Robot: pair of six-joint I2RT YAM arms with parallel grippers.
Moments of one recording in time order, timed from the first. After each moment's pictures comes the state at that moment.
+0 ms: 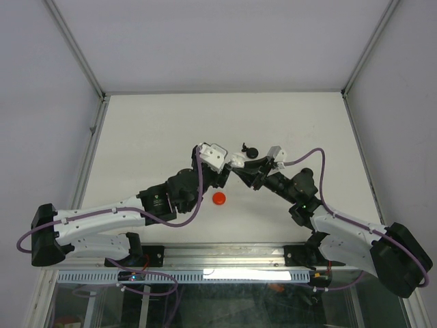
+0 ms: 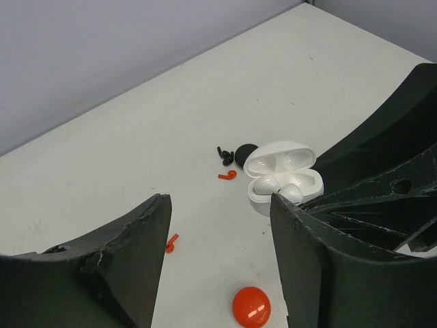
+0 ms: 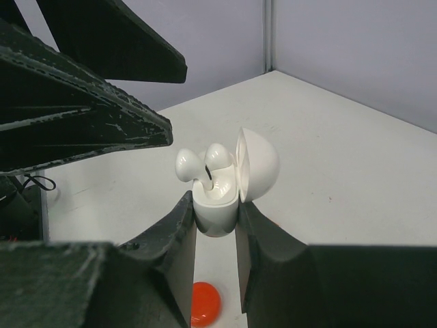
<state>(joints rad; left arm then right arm) -1.23 1.10 0.86 0.14 -0.67 0.06 0.72 0.99 0.30 0.90 -0.30 0.17</state>
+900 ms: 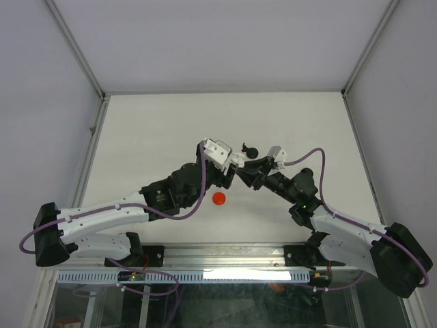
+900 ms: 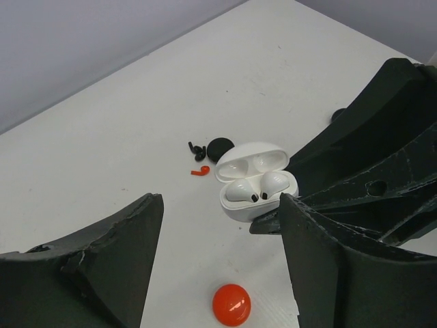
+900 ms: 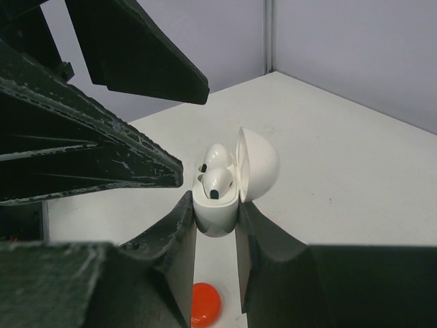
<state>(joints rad) -1.18 1.14 0.90 0.09 -0.53 -0.01 0.72 0.99 0.30 0.90 -0.30 0.17</state>
